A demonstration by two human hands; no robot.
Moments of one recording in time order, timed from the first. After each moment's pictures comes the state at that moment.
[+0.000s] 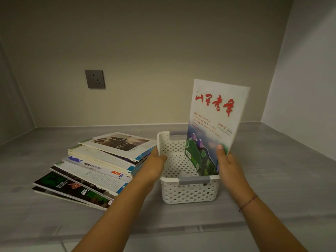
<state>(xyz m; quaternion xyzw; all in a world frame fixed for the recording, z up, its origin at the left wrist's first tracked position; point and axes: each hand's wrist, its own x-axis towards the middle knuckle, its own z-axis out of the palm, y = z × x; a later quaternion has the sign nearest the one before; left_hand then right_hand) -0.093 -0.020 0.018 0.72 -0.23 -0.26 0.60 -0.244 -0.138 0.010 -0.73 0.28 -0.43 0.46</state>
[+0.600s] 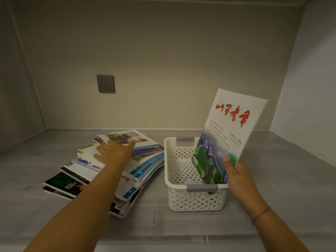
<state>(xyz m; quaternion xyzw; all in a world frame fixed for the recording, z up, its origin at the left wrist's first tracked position) 0.052 0.008 0.012 0.95 -0.04 0.03 0.31 -0.248 -0.143 0.010 -0.75 0.30 -0.42 0.42</state>
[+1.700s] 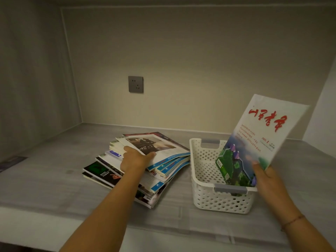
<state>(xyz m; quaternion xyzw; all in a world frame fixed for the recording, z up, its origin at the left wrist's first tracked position) 0.022 0.059 0.006 0.92 -0.01 -0.03 0.39 -0.248 -0.138 0.017 -0.77 0.30 -0.40 0.40</state>
